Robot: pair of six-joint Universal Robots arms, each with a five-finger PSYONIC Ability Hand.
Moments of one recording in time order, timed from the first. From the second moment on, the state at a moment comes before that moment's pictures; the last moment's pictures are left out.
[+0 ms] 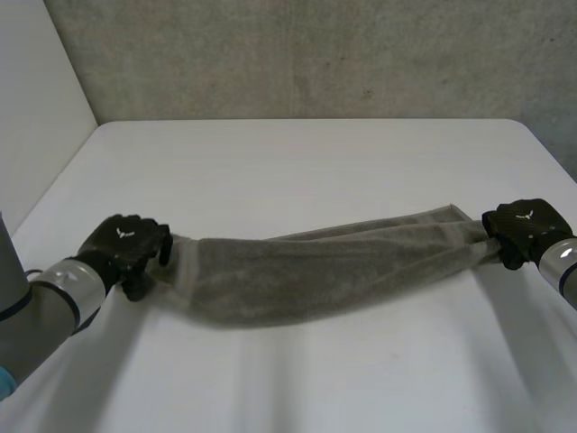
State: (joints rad) left arm 4.54 -1.80 -1.84 3.23 -1.31 3.55; right arm 1.53 -1.12 1.67 -0.17 1.26 2.51; left_hand 0.76 0.76 0.76 0.76 0.41; right_hand 1.31 1.32 1.33 1.33 1.15
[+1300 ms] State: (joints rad) left arm 4.39 -1.80 -1.68 3.31 -1.44 3.47; right arm 1.79 -1.23 1.36 -0.12 1.33 2.34; left_hand 0.50 0.49 0.49 0.49 0.14; right_hand 1.32 1.33 1.34 1.34 1.15
